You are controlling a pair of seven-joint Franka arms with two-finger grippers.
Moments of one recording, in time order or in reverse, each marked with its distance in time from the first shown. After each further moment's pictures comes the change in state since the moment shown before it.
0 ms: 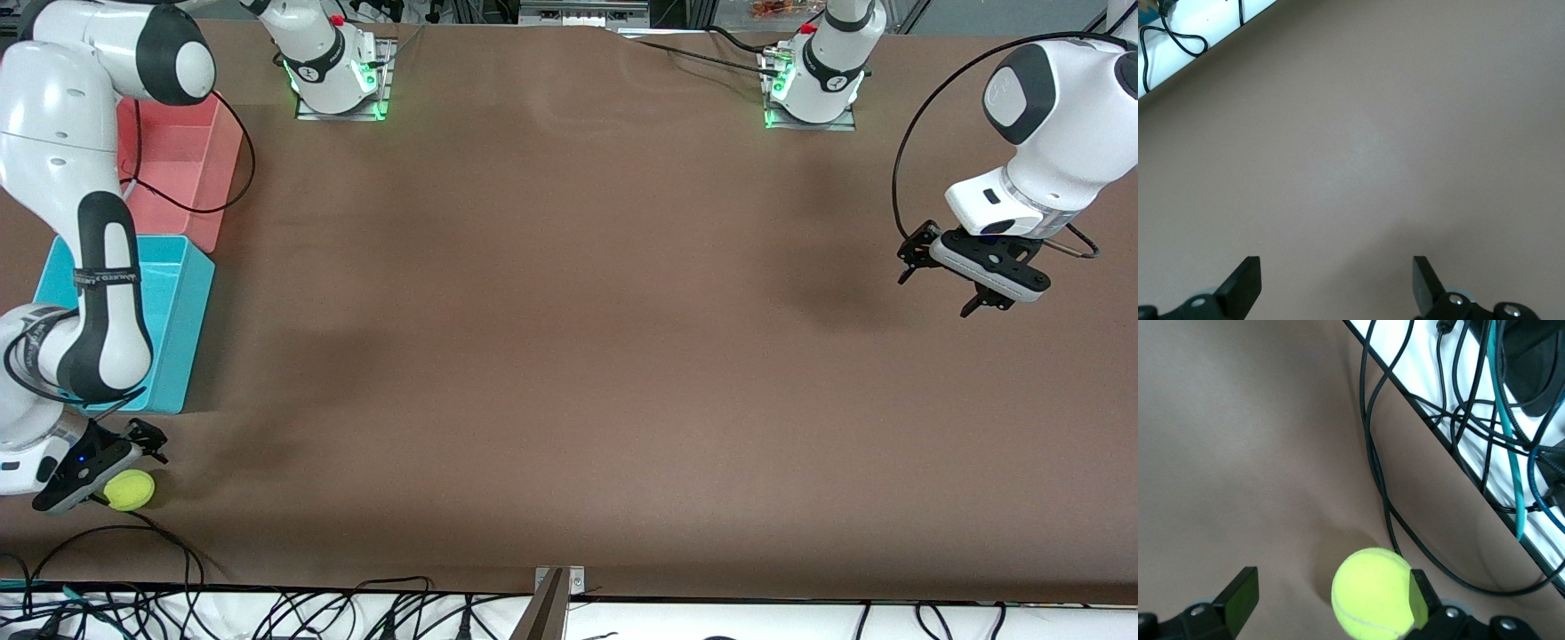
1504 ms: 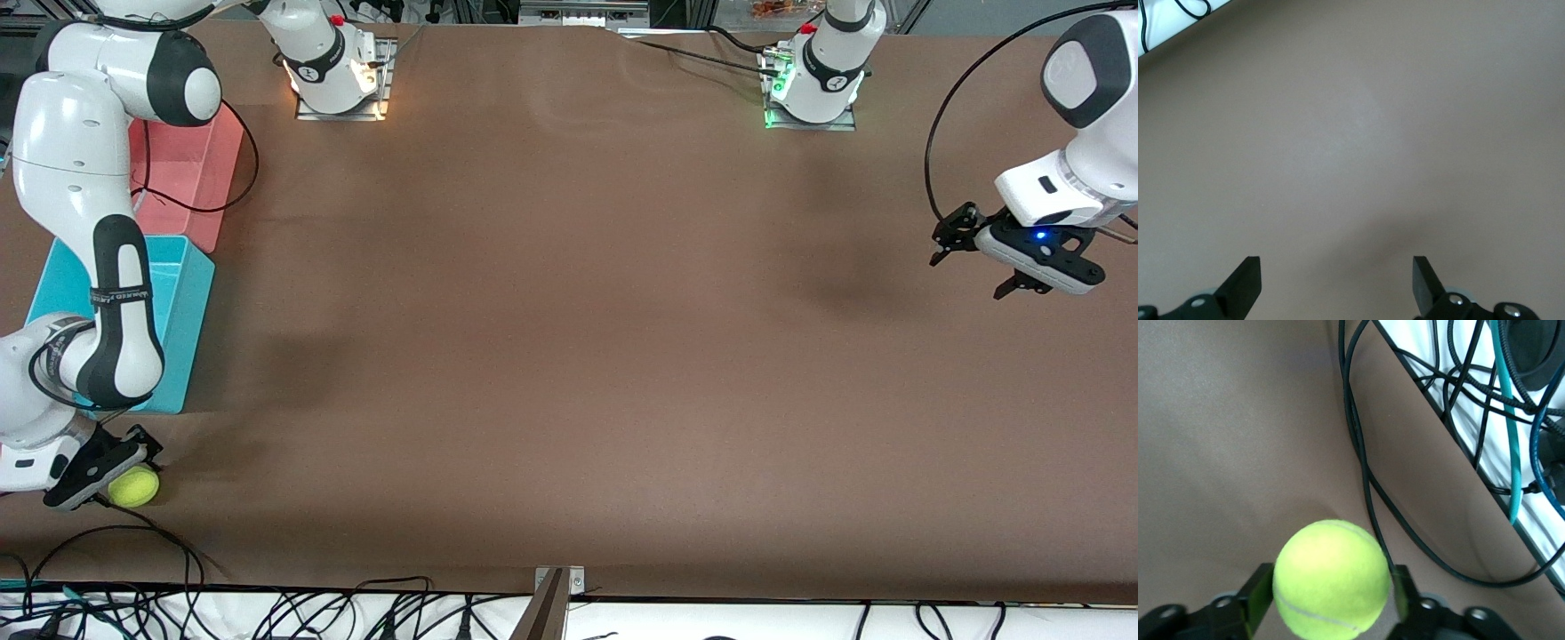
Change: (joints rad) left arm 0.007 -0.010 0.053 0.124 0.001 -0.241 -0.004; right arm -0.021 0.093 -0.026 0.038 0.027 0.114 -0.096
